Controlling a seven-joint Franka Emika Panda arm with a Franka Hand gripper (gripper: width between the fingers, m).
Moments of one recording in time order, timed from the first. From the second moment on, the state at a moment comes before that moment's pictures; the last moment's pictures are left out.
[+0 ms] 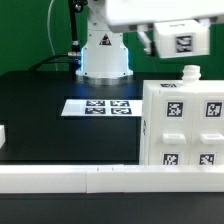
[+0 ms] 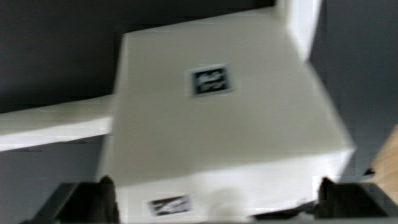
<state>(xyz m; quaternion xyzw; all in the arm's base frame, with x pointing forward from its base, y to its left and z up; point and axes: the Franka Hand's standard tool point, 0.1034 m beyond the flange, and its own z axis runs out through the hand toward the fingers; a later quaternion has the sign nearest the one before) 0.565 0.088 0.162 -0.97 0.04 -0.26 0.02</state>
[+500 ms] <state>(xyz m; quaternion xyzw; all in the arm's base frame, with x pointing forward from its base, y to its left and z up) 0.582 0.088 0.149 -0.96 -0.03 -0.26 -0.01</state>
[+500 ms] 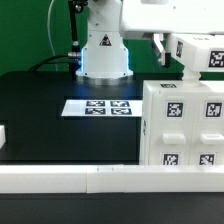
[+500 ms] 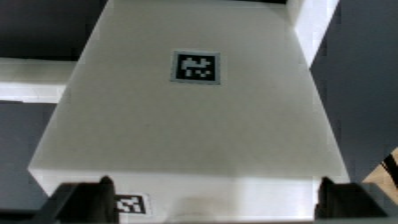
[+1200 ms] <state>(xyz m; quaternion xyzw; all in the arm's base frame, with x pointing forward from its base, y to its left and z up) 0.595 0.073 0.142 -0.96 -0.03 -0.27 -0.02</state>
